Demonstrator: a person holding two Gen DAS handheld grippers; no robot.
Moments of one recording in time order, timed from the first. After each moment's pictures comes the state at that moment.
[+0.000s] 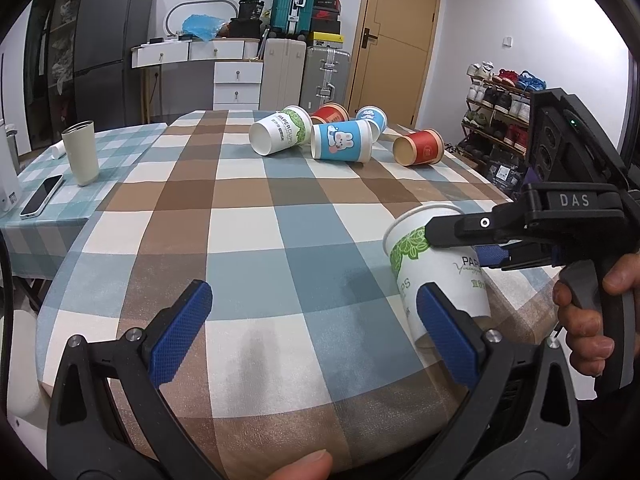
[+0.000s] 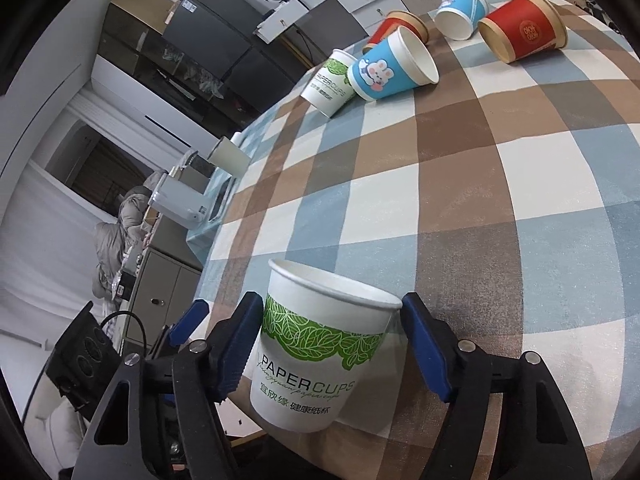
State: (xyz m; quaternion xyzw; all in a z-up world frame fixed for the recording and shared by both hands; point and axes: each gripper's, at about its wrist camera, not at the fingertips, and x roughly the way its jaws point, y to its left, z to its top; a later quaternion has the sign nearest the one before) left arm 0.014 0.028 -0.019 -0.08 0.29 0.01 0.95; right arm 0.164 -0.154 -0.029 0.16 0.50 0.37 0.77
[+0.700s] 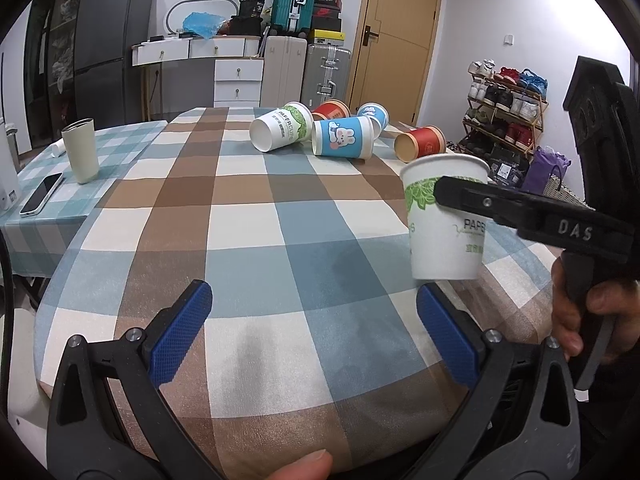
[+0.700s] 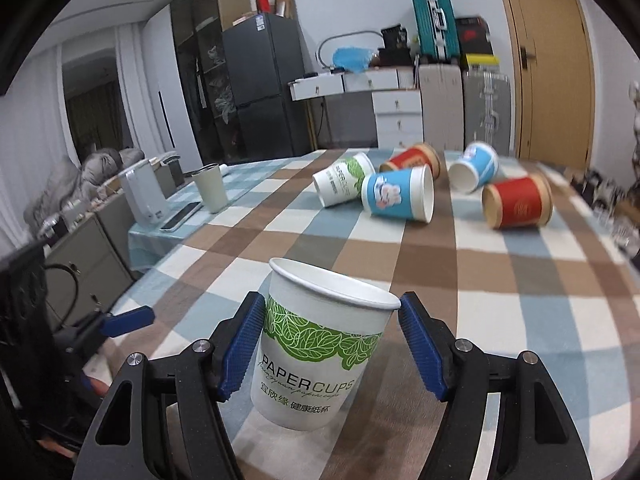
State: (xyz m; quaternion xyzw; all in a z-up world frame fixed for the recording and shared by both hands) left arm 0.016 0.028 -0.023 -0.08 0.30 0.01 0.95; right arm 0.129 -0.132 0.004 -0.05 0.29 0.32 0.90
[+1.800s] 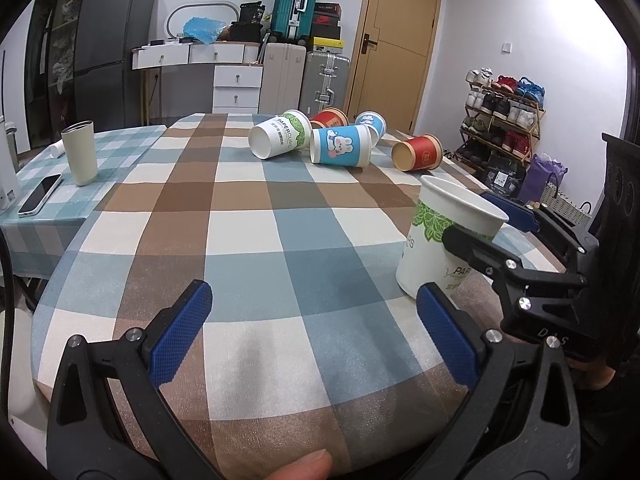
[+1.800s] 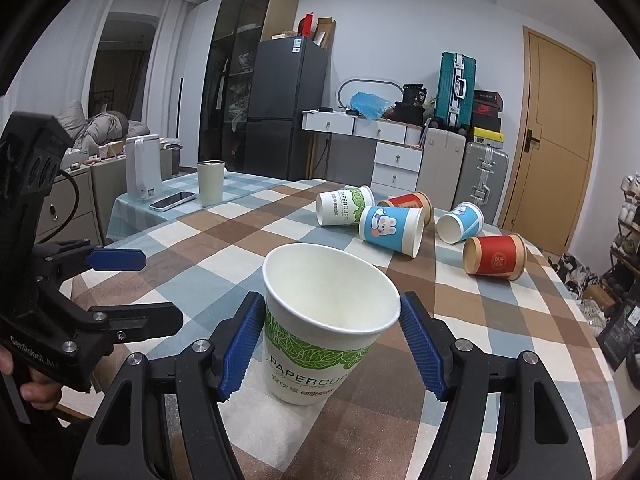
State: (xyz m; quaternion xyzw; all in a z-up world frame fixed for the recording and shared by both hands) left arm 0.015 0.034 -0.026 -0.09 0.28 0.00 0.96; right arm 0.078 -0.135 -0.014 -0.14 0.18 0.31 0.92
